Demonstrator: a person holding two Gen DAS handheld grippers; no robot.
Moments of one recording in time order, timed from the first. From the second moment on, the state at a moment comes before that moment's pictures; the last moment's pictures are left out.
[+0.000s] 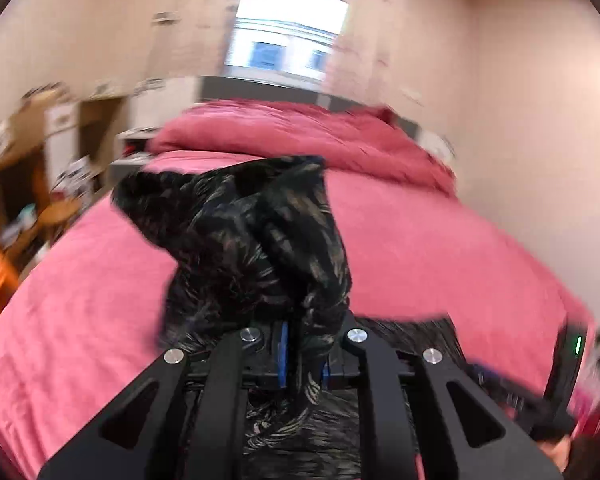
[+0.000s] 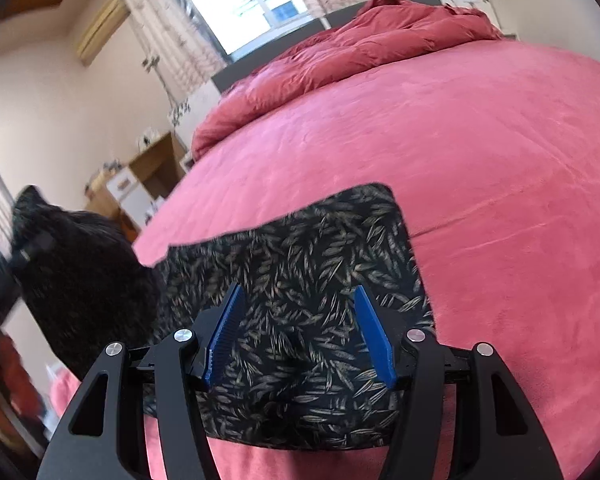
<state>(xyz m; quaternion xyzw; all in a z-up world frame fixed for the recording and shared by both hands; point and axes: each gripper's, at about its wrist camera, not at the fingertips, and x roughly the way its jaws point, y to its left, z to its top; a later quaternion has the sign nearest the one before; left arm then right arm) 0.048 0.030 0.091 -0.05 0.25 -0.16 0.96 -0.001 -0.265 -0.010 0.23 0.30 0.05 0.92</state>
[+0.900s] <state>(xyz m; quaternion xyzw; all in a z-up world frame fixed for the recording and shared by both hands) -0.076 0.008 0.045 0.08 0.28 -0.24 0.93 0.024 -0.287 -0.033 0.36 0.36 0.14 0.85</state>
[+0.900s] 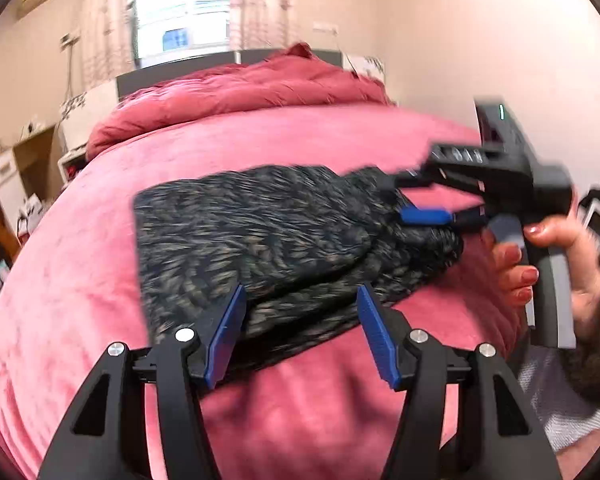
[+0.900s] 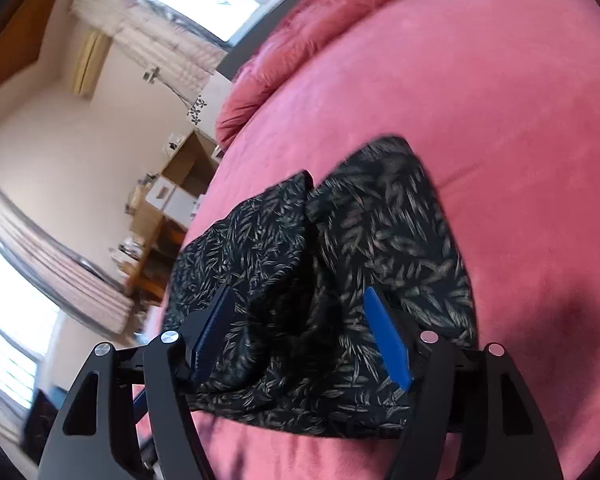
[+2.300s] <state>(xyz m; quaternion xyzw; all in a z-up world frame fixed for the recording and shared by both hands) -0.053 0.025 -0.011 0.16 0.32 -0.09 0.93 0.038 -0.300 -0.041 0.35 0.39 0.13 0.84</state>
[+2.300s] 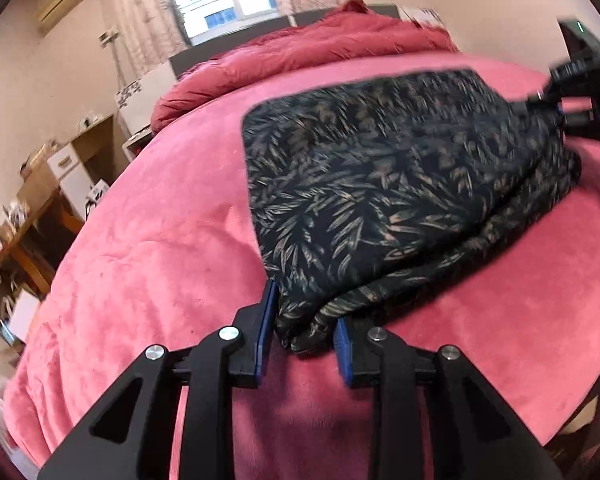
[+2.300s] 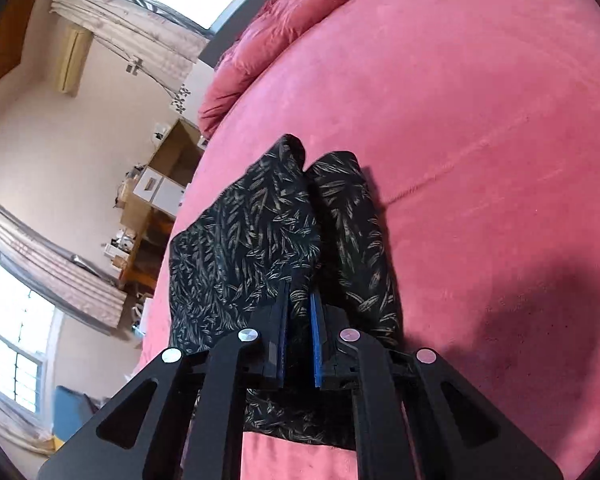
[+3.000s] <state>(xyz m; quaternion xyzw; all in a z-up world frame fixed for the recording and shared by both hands) -0.089 0.067 0.026 0.09 0.30 -0.12 0.94 -0.004 -0.298 0.000 0.21 0.30 0.04 0.93</state>
